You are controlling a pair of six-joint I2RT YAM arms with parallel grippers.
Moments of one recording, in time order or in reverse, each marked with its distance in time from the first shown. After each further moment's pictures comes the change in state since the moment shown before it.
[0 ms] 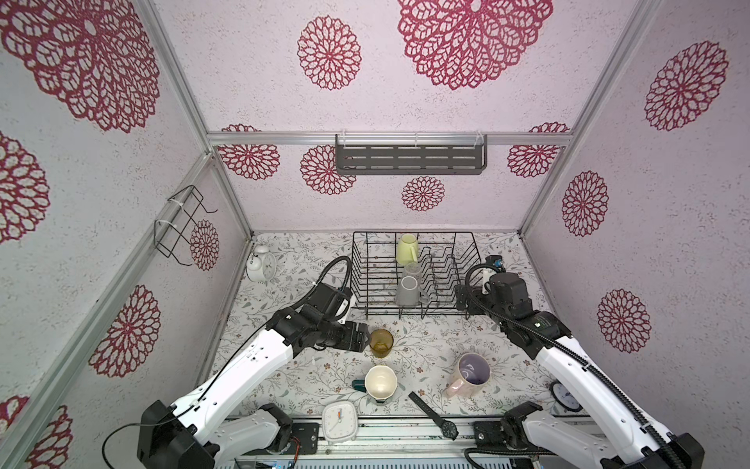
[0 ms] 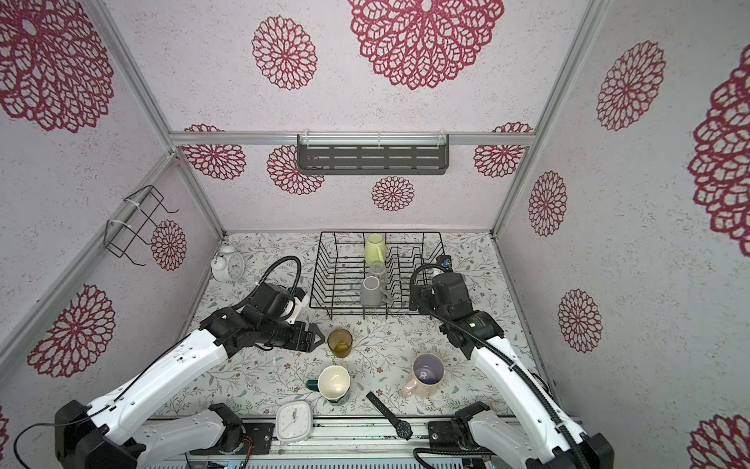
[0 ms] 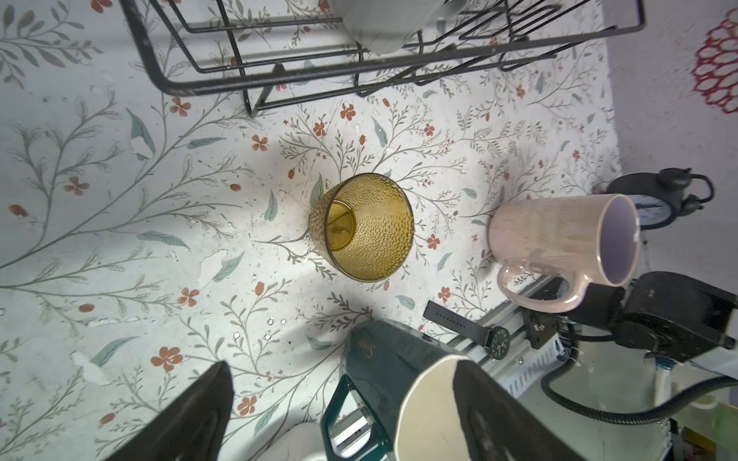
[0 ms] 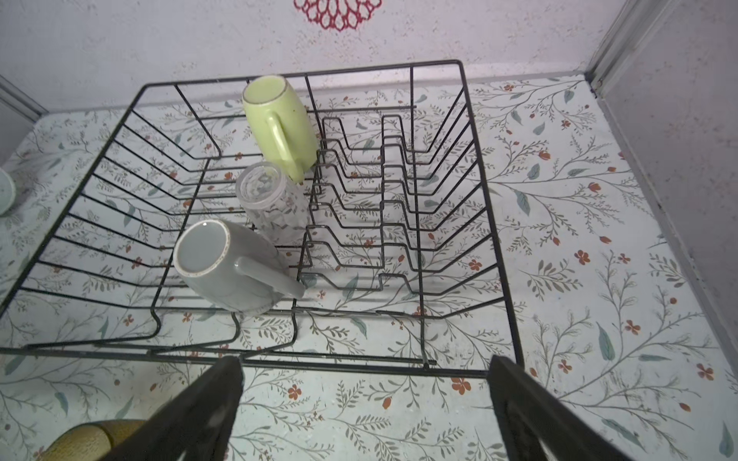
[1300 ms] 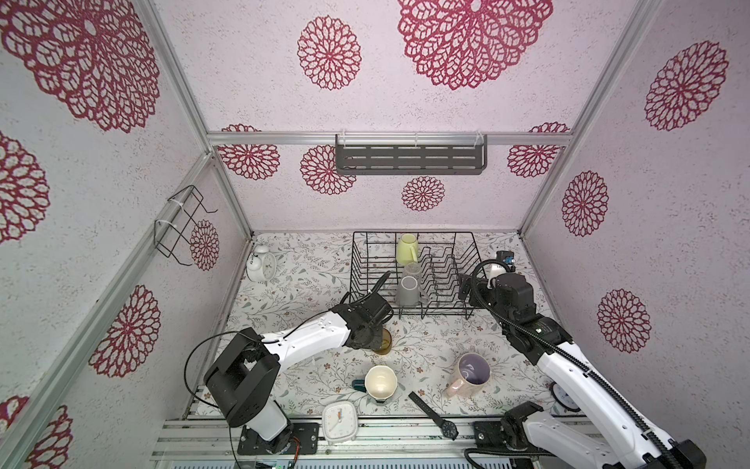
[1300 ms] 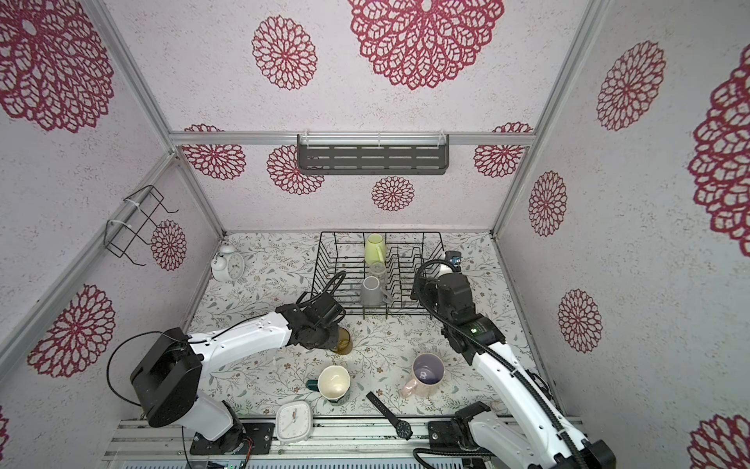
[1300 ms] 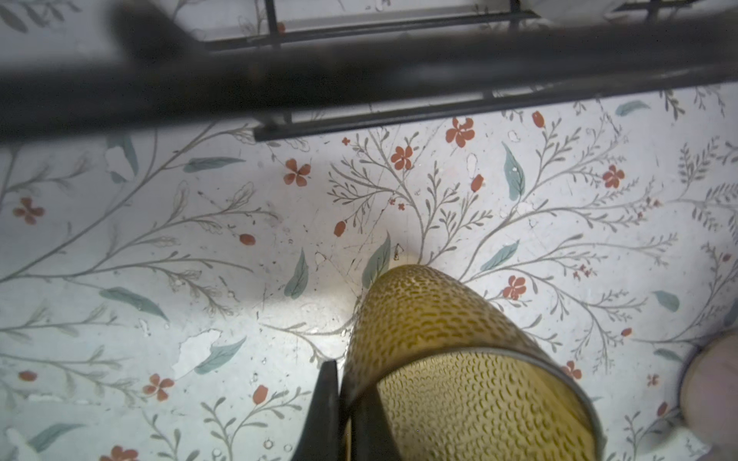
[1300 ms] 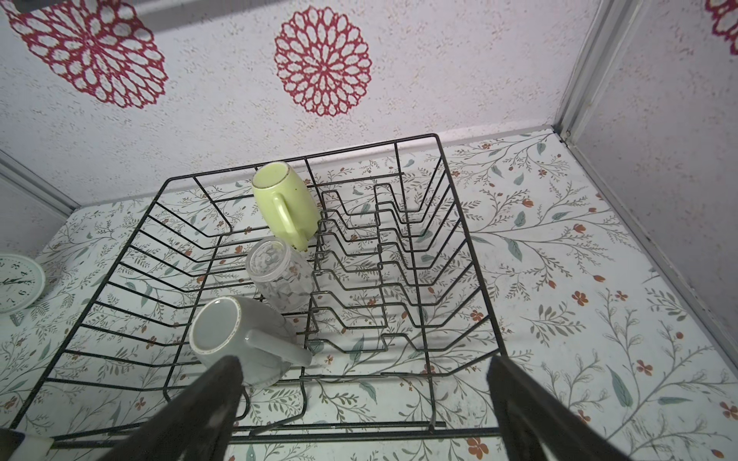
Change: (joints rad) left arm -0.175 0.414 0.055 0.166 -0.321 -0.217; right arm -0.007 -0.027 -0.043 0.165 0.062 0.037
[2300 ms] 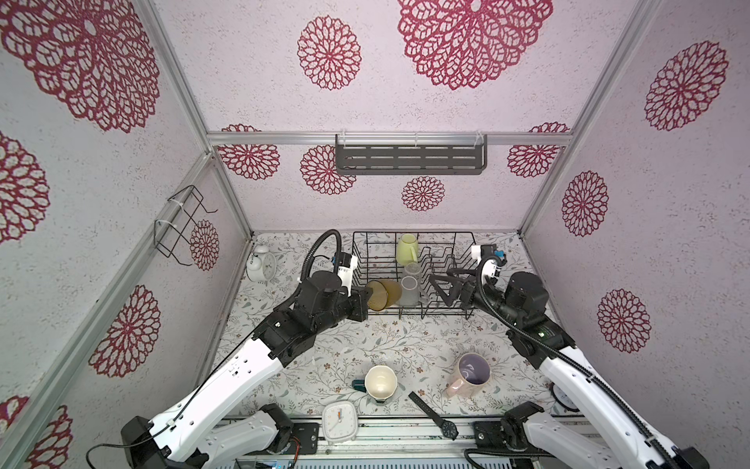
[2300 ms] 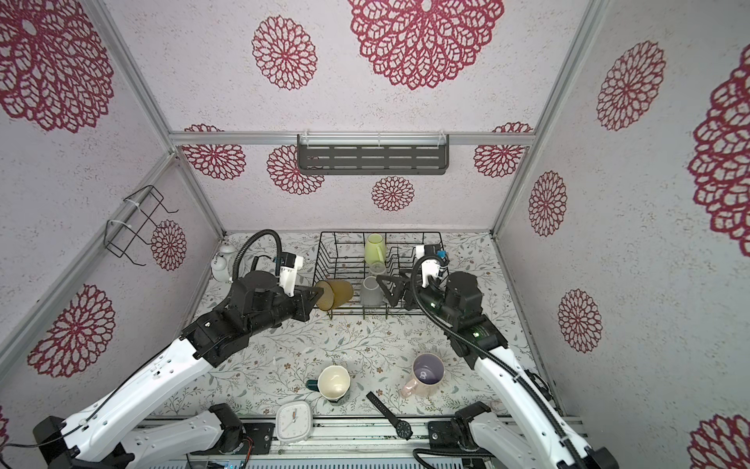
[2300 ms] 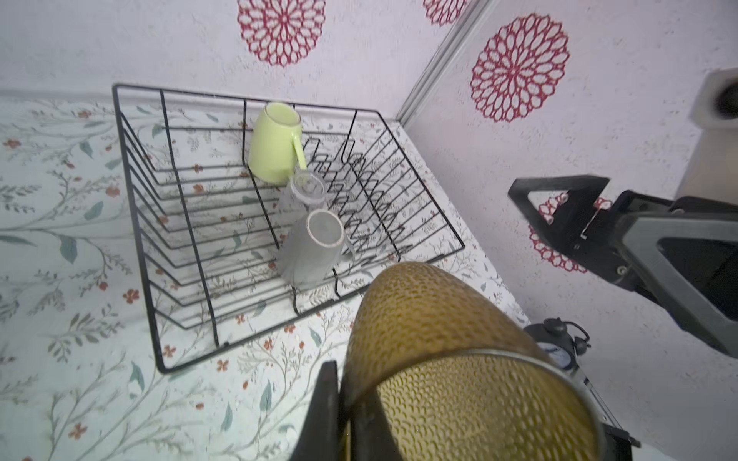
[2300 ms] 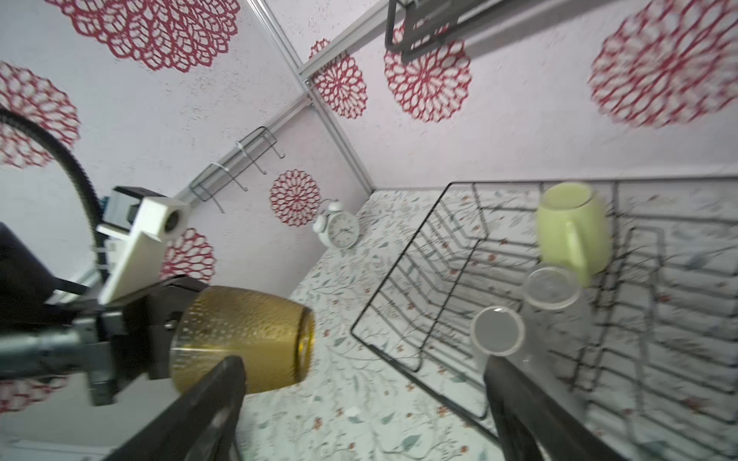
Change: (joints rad) left arm 0.134 -0.548 -0.016 0.296 0.132 0.232; right arm -0.003 0.027 0.013 0.320 -0.799 0.239
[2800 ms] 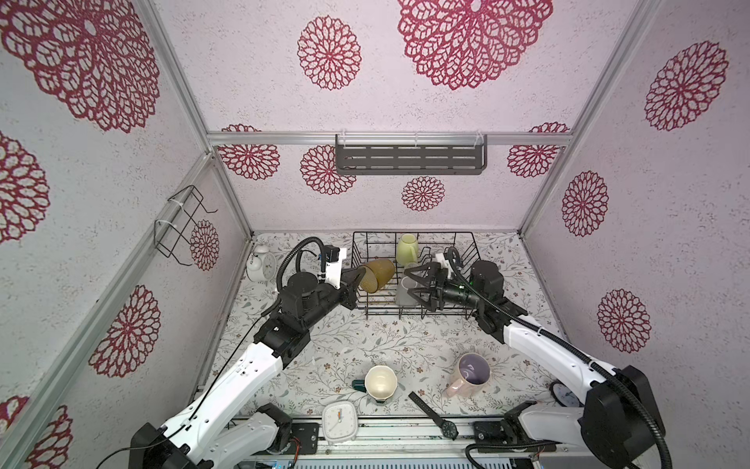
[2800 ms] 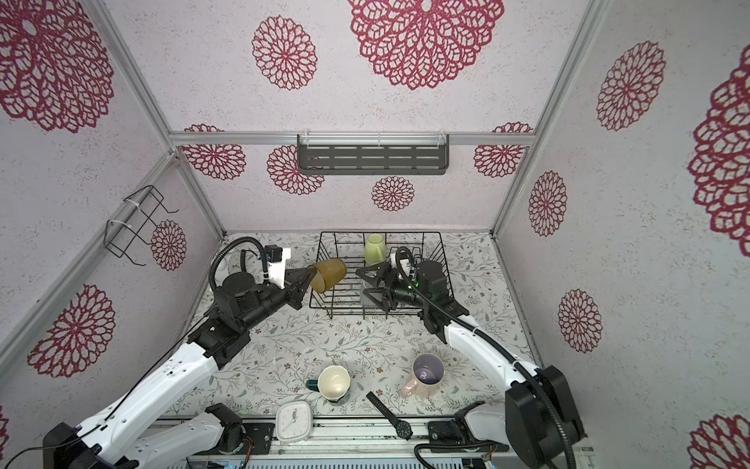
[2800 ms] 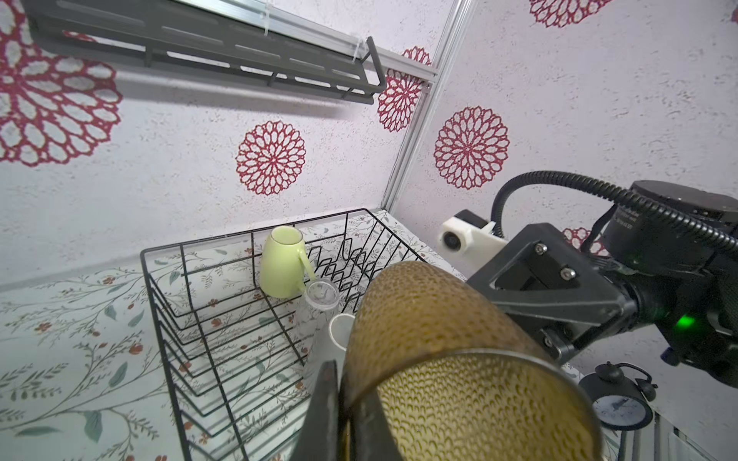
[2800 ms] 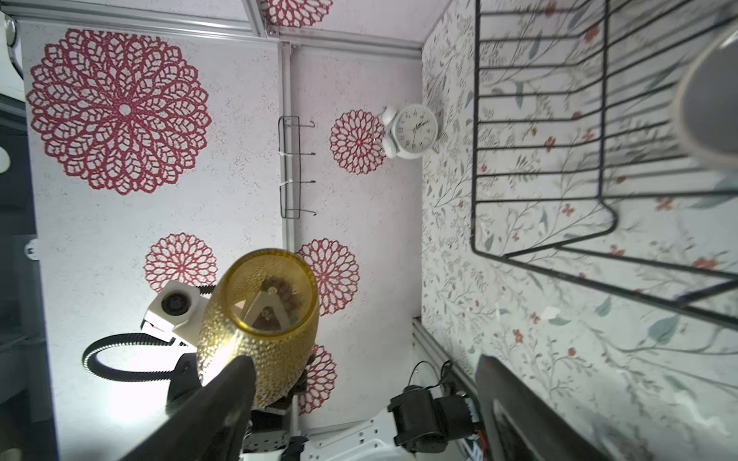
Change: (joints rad) left arm 0.158 0.008 -0.166 0.464 0.173 0.220; right arm 0.085 0.310 -0.018 0.322 -0.209 0.849
